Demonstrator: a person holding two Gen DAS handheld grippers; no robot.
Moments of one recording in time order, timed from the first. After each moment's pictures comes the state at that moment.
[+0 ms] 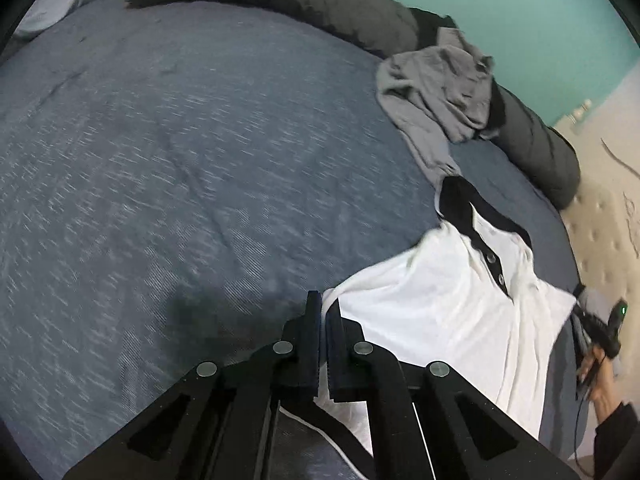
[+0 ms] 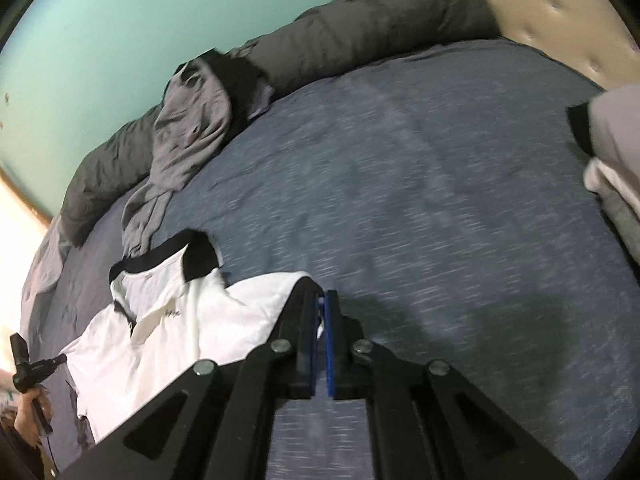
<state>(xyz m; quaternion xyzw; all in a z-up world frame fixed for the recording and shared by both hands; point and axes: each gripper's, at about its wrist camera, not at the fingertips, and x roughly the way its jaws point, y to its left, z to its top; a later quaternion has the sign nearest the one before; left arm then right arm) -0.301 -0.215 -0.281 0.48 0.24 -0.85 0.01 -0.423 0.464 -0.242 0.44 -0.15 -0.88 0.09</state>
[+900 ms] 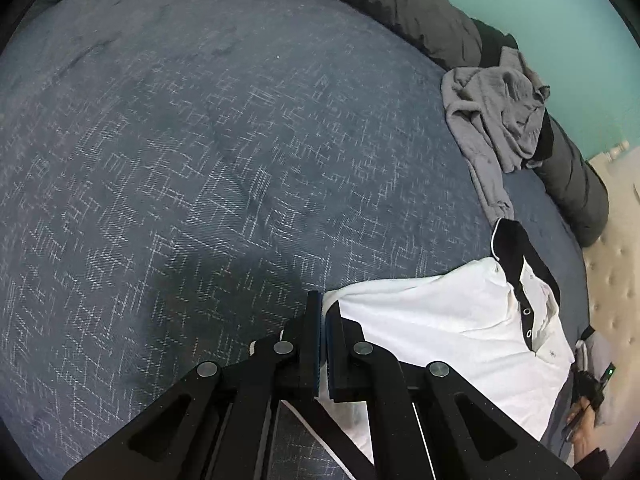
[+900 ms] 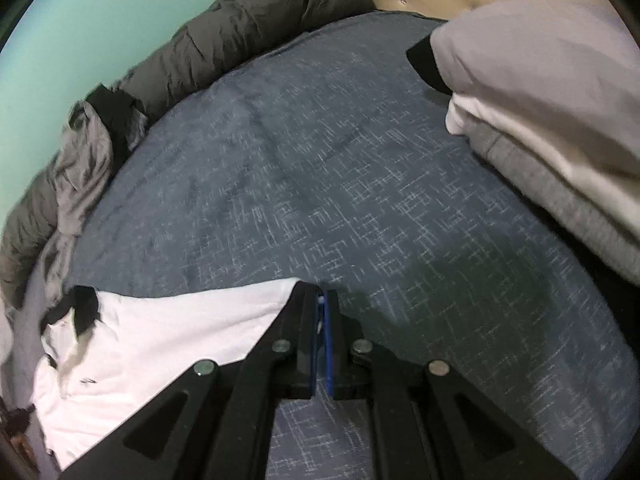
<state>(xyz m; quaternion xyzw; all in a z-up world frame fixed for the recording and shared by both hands) -0.327 -0.270 -0.307 0.50 0.28 -0.82 0.05 -0.414 0.554 -0.279 0.45 -0.19 -0.87 -0.06</state>
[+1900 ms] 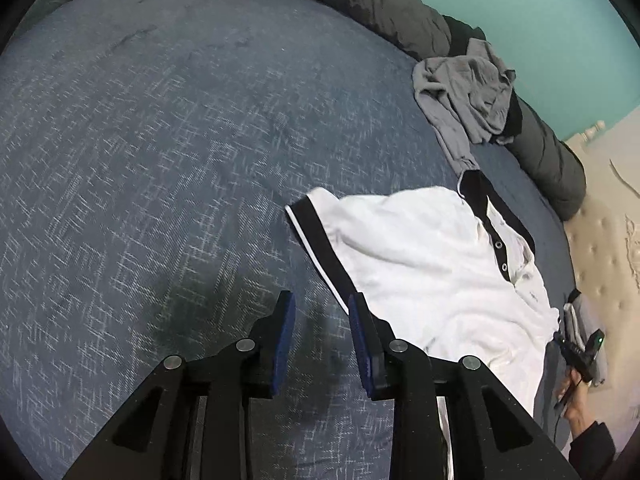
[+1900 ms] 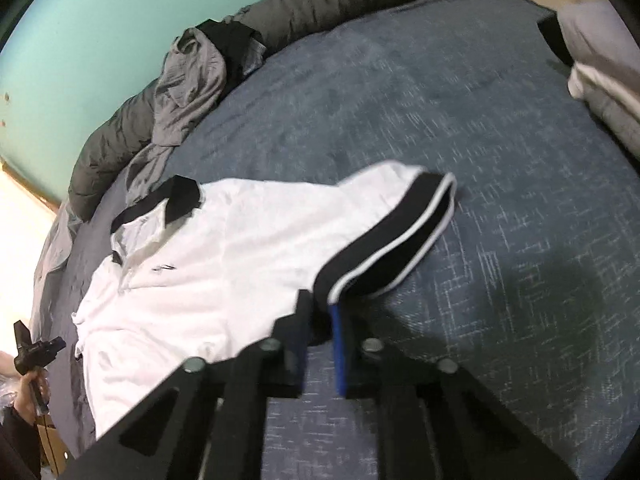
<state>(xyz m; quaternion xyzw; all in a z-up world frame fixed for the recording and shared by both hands) -0.228 -0.258 -0.280 0.49 0.28 -0.82 0.02 -0.368 0.474 -0.286 0.48 -0.16 -0.85 0.13</state>
